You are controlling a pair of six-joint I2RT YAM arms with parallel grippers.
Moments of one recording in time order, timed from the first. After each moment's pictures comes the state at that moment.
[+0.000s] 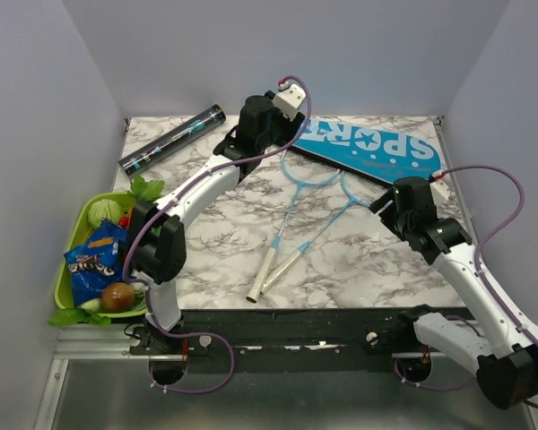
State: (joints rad) left arm -0.56 1.90 1.67 0.06 -0.03 0.30; right arm 0.40 0.96 0.90 -0.70 0.39 0.96
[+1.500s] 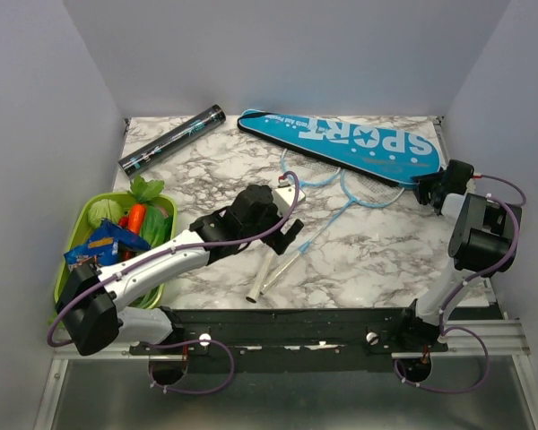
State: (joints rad) left arm -0.87 1.28 0.96 -0.26 0.01 0.03; right arm -0.35 1.84 0.94 0.23 -0.12 1.07
